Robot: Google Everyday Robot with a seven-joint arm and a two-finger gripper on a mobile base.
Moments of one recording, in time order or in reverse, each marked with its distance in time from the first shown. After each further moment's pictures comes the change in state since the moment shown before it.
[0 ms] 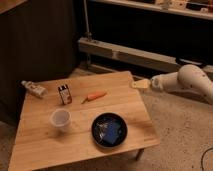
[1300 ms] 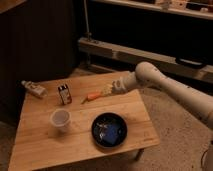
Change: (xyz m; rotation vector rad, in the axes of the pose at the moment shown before) arm -0.018 -0.155 0.119 0.359 -0.233 0.119
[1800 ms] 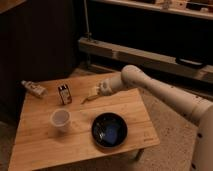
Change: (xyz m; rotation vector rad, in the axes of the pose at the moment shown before) arm 0.024 -0.029 0.059 0.072 0.087 0.000
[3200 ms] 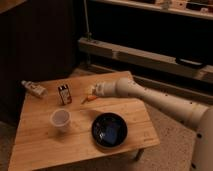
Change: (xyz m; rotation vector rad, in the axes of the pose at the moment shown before) arm 0.037 0.050 0.000 -0.031 0.279 0.058
